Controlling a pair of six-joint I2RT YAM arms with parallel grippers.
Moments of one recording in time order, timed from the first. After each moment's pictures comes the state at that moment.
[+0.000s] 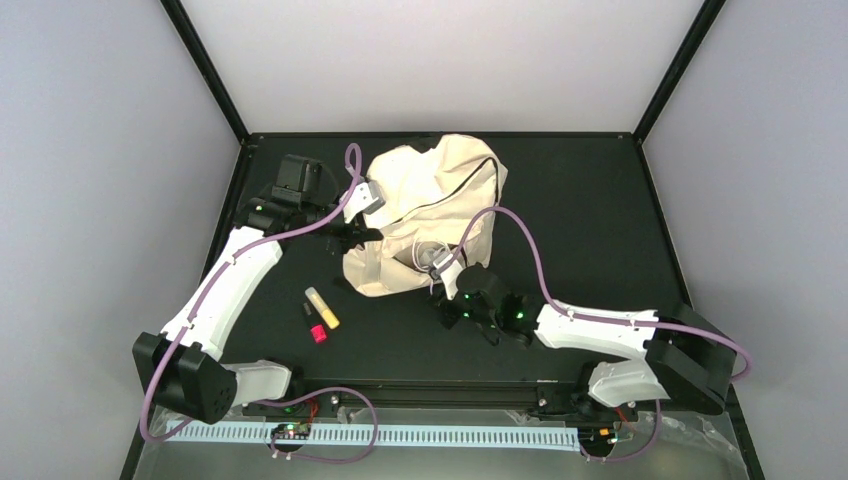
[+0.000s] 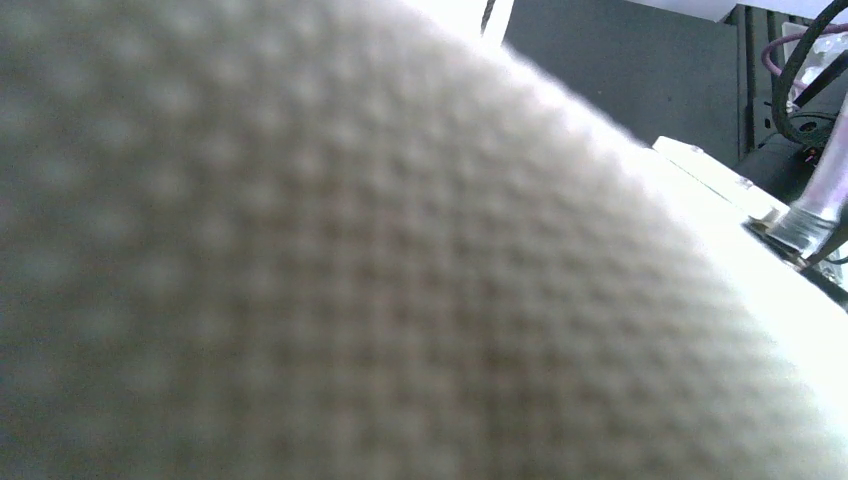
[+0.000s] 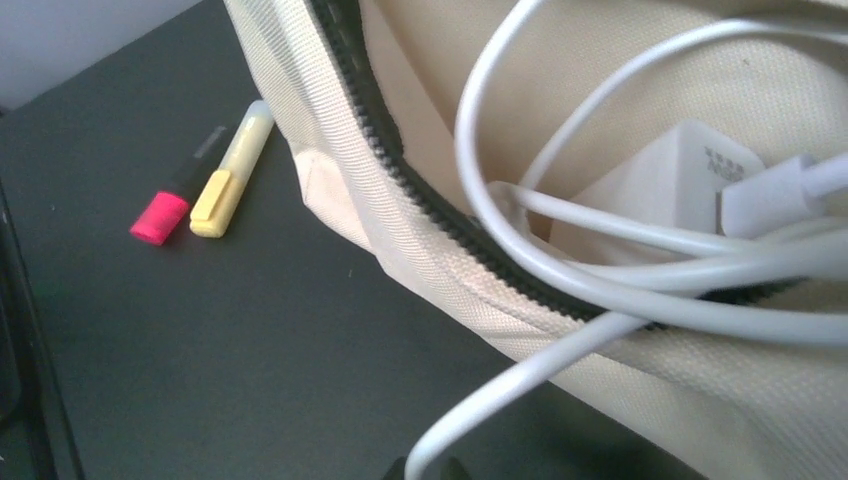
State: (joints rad) left arm -0.28 1.26 1.19 -0.77 0.77 0.60; right arm 1.06 1.30 0.59 0.17 0.06 0.27
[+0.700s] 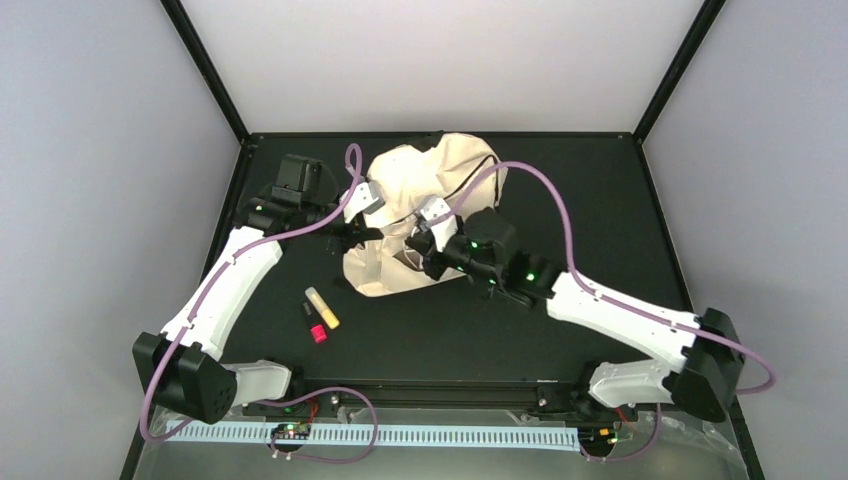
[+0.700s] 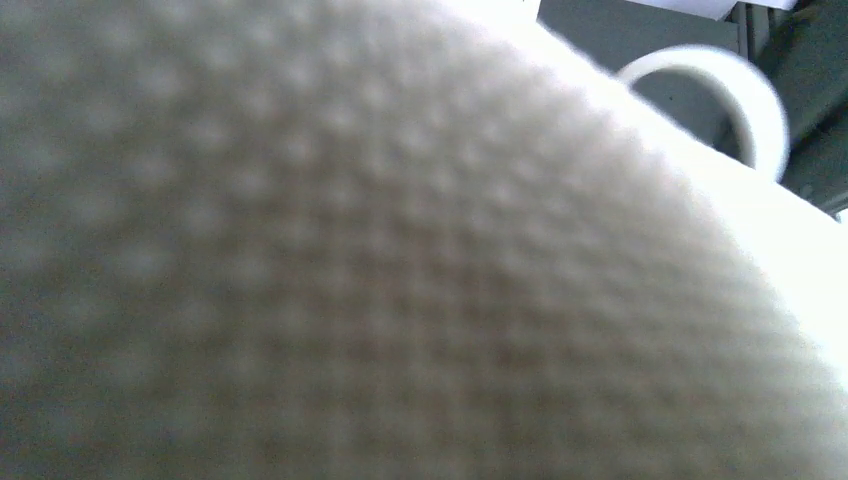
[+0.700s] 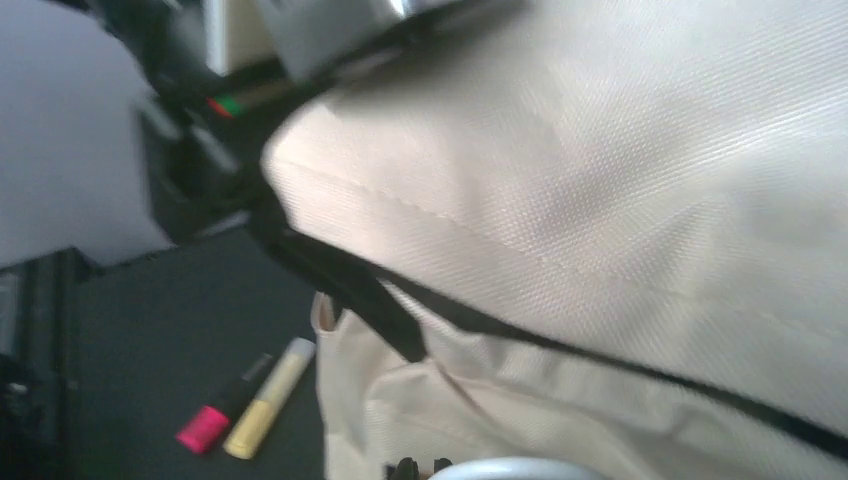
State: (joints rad) left arm -0.28 1.26 1.19 -0.76 0.77 0.61; right arm 0.99 1.23 0.97 0.02 -0.03 0.05
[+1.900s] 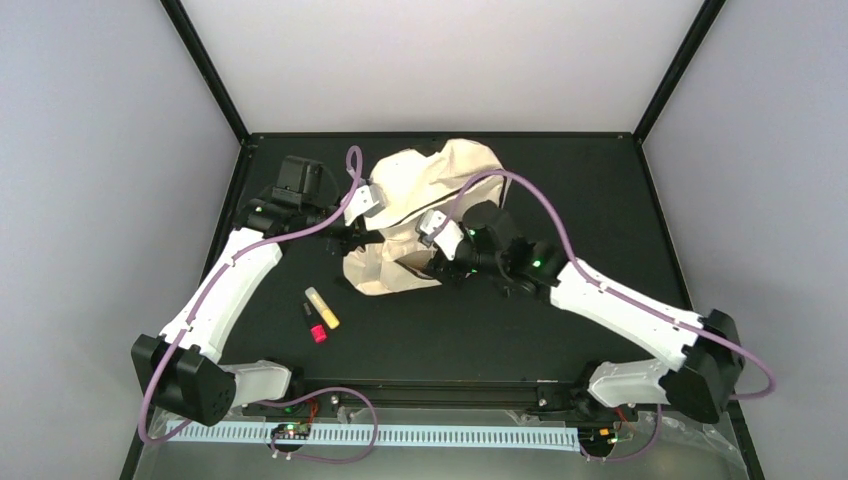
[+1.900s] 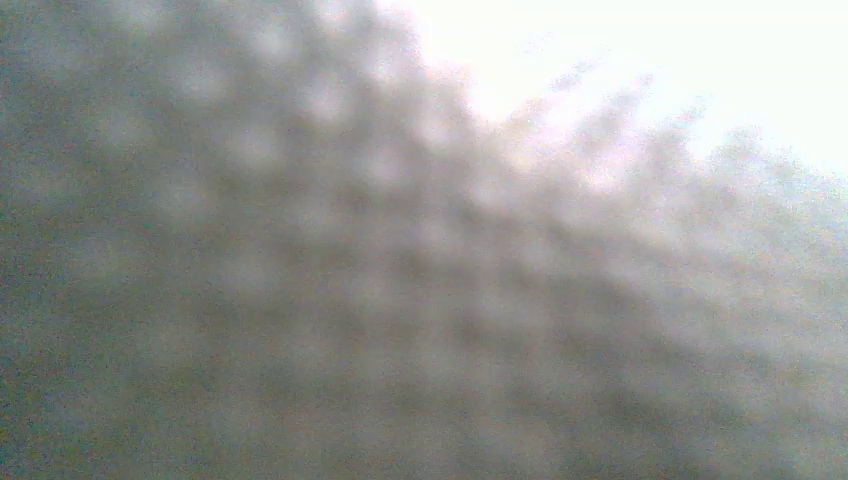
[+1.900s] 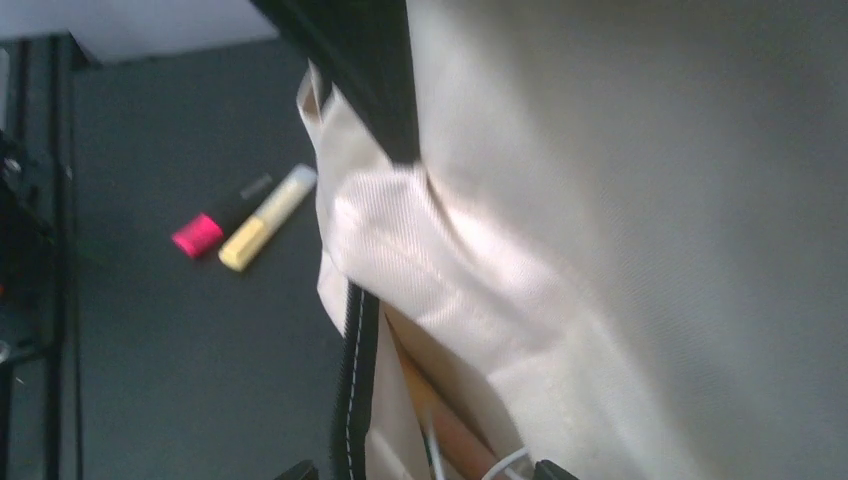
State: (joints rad) left arm -0.29 1.25 1.19 -0.78 0.79 0.63; right arm 0.90 1.30 1.04 -0.32 -0.17 -0.20
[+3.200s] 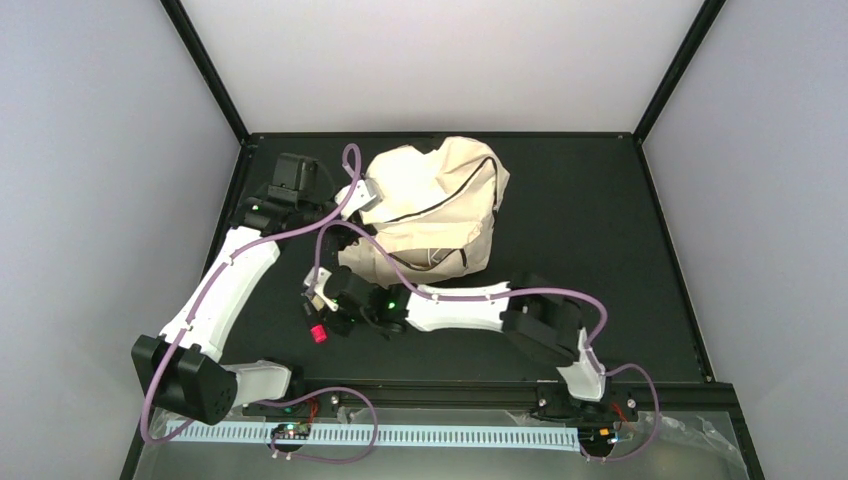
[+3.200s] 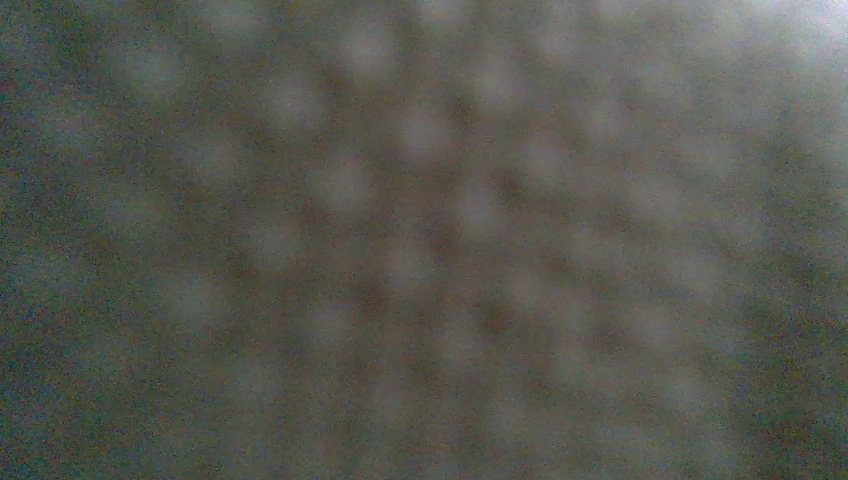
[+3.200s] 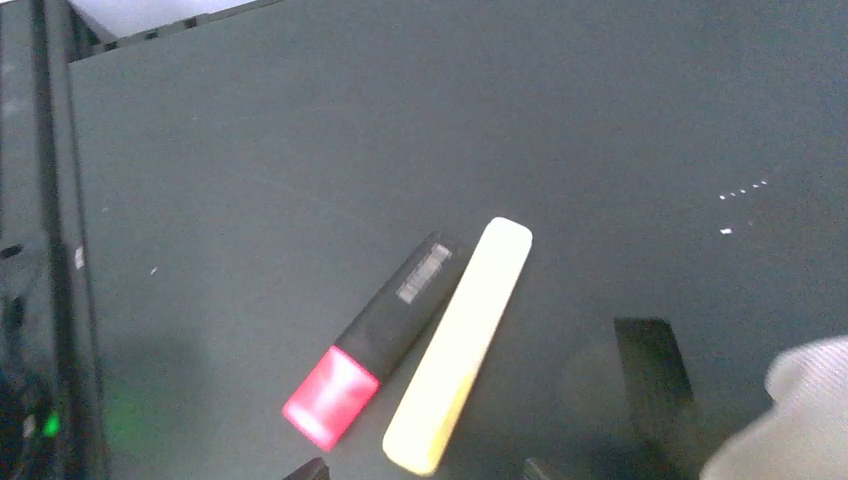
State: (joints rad) left arm -0.26 1.25 1.20 -0.77 0.69 0.62; right arm 1.29 2.00 1.42 -0.07 0.09 0.12
